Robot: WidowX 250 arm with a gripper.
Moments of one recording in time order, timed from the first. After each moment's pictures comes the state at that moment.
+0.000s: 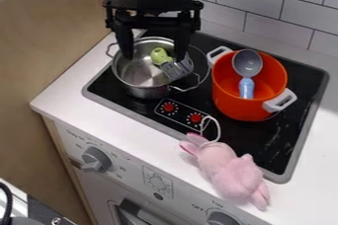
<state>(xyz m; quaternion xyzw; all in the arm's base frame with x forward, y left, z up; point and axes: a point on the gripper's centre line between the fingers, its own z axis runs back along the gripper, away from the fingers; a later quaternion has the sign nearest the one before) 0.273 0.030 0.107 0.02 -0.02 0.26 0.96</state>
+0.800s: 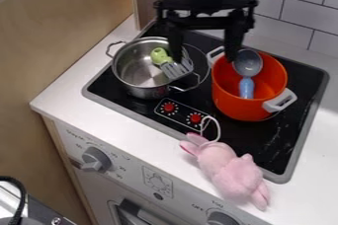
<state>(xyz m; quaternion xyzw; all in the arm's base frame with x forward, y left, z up) 0.291 -0.031 0.115 0.00 0.00 0.29 0.96</state>
